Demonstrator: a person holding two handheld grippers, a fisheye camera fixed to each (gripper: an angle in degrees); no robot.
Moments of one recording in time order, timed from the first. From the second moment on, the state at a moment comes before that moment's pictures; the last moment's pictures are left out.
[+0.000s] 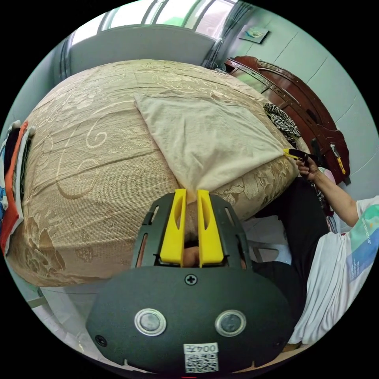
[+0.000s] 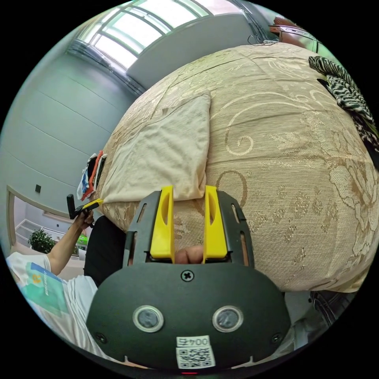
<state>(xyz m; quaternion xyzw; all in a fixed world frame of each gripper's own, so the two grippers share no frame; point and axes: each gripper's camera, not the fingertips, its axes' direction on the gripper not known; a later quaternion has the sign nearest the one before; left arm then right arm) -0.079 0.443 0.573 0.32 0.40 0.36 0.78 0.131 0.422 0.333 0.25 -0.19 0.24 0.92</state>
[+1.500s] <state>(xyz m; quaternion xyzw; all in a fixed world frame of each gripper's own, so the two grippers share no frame) 0.046 0.433 0.553 0.34 0.27 0.41 0.80 -0.048 0.341 0.235 0.10 0.03 0.23 0.97</state>
